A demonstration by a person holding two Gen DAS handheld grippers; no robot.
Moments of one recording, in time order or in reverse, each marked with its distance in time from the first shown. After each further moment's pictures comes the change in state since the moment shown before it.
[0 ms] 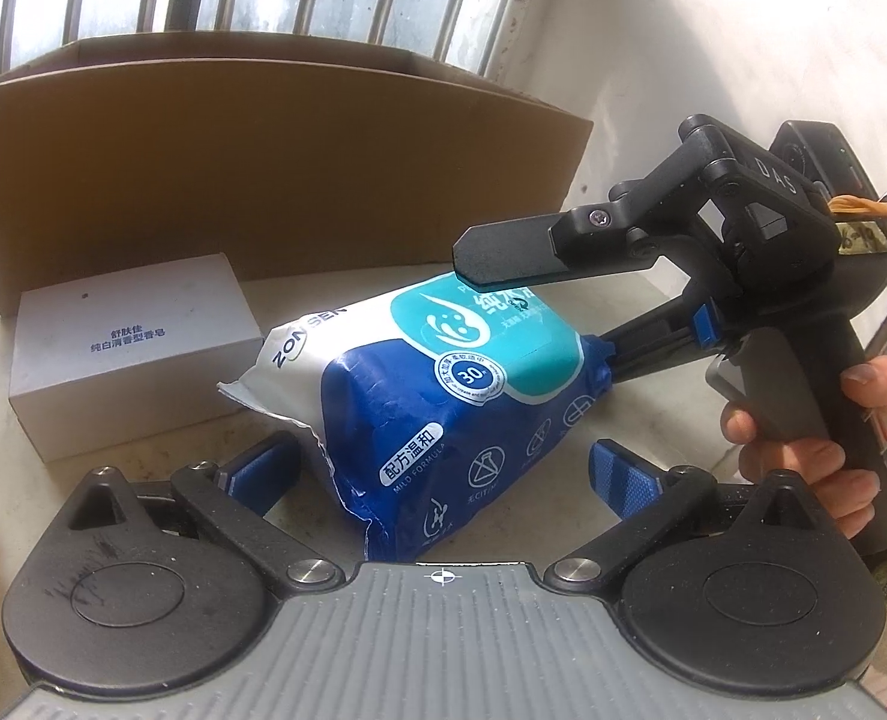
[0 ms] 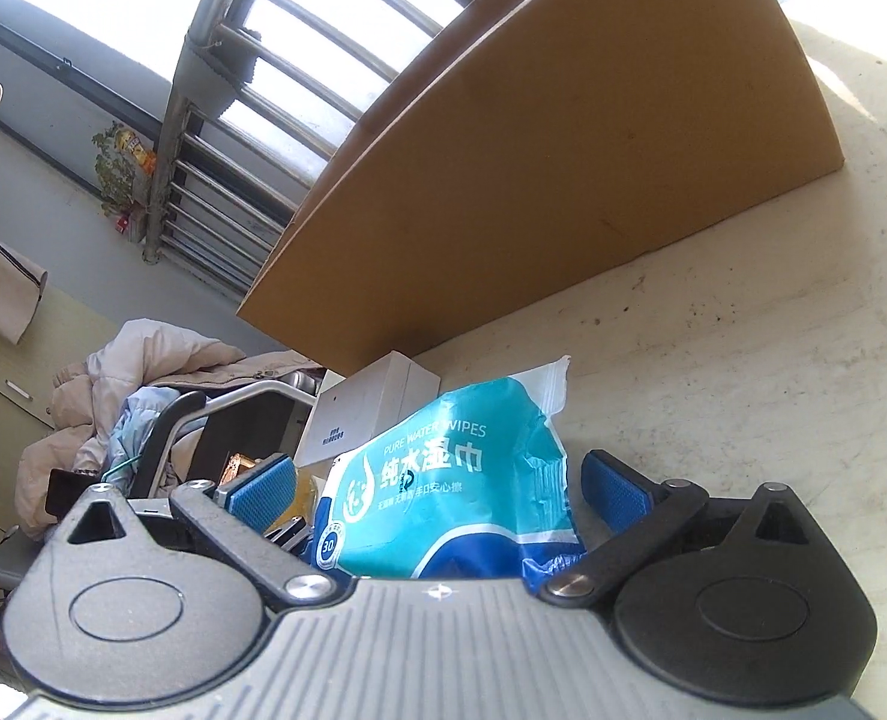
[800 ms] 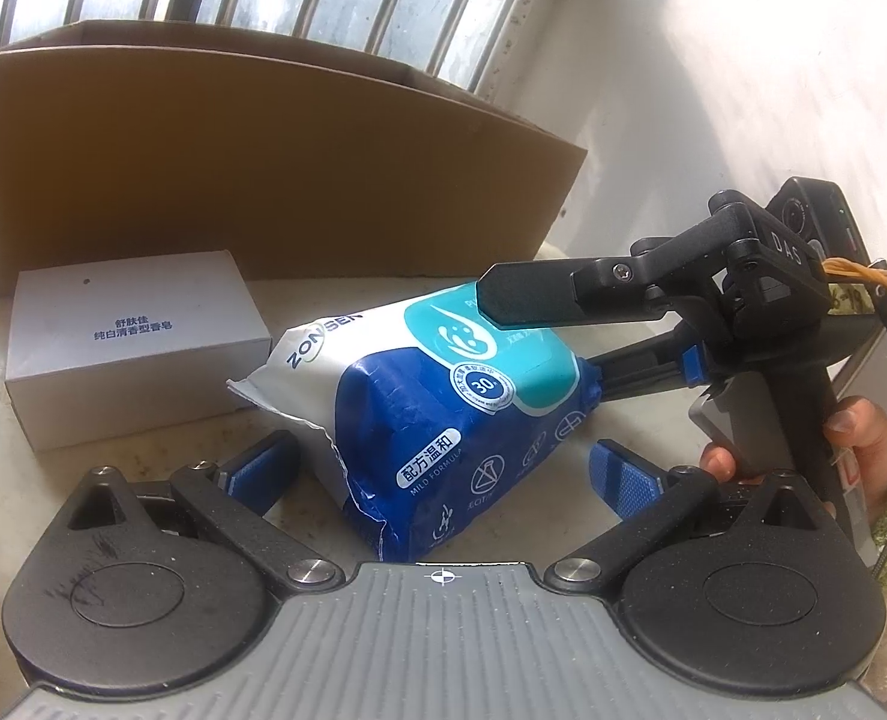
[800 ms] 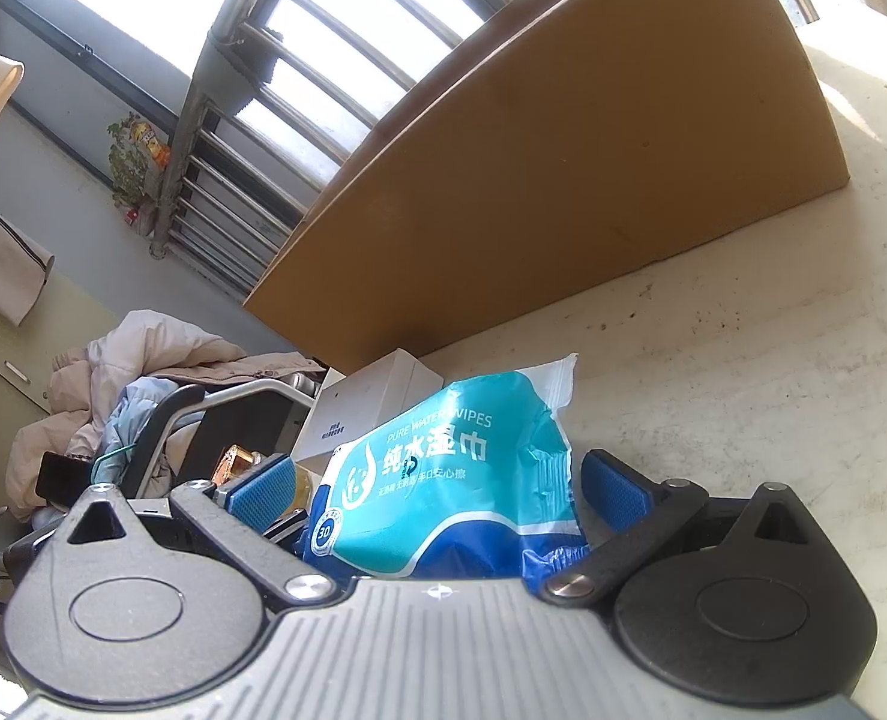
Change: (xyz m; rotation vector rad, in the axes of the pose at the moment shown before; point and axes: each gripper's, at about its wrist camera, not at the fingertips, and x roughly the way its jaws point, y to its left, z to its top) left arm -0.004 0.015 0.002 -0.055 -0.032 -0.077; right arm -0.001 0.003 -0.009 -0.052 -0.029 0.000
